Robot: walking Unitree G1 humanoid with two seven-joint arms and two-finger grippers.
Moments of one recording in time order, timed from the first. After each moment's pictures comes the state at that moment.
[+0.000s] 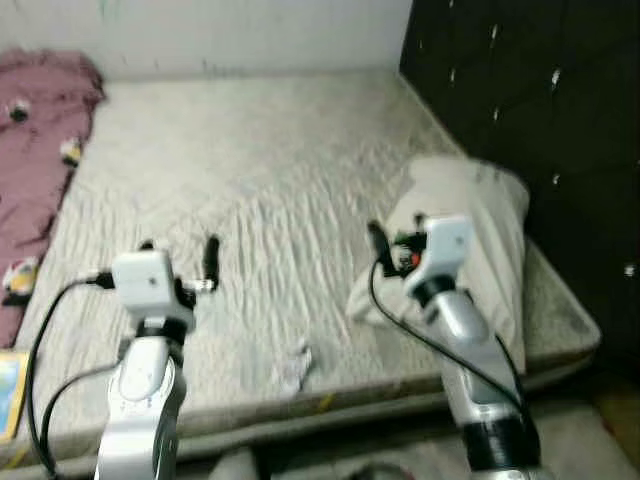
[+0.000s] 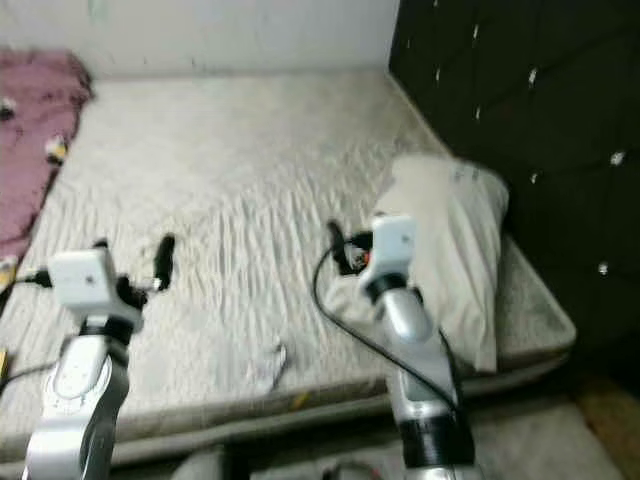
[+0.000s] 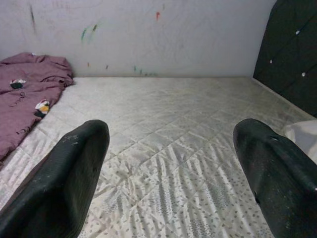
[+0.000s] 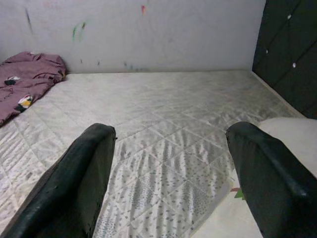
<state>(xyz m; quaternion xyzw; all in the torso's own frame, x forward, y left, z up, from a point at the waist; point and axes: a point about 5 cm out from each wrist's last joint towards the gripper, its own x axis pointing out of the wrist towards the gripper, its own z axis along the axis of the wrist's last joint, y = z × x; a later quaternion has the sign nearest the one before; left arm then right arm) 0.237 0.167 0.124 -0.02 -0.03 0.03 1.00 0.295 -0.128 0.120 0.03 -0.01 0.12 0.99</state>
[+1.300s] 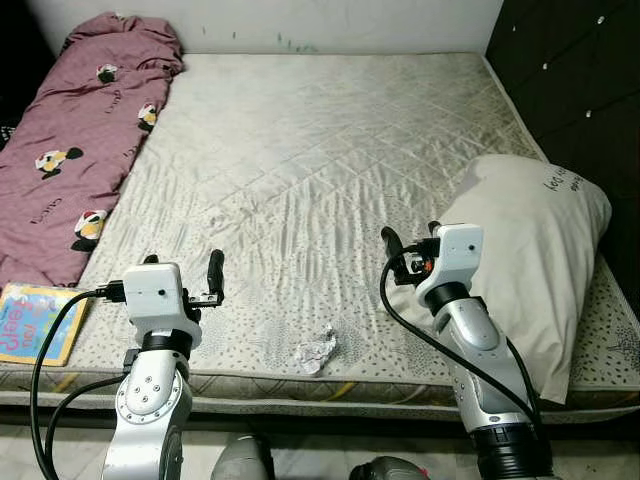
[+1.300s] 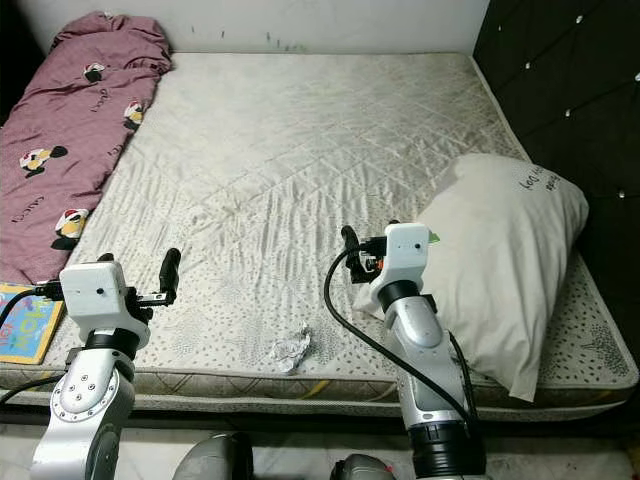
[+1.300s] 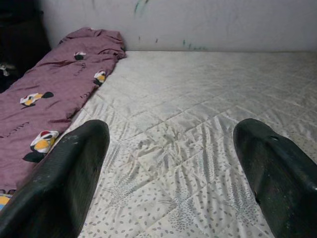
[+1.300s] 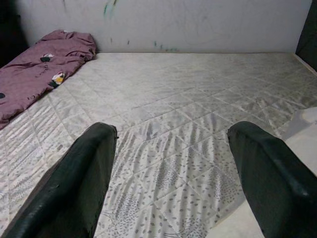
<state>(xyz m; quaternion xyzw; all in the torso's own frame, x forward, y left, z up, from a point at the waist) 0.227 0.168 0.117 0.00 0.00 0.05 1.00 0.291 -0.140 0.112 0.02 0.00 0.09 1.00</state>
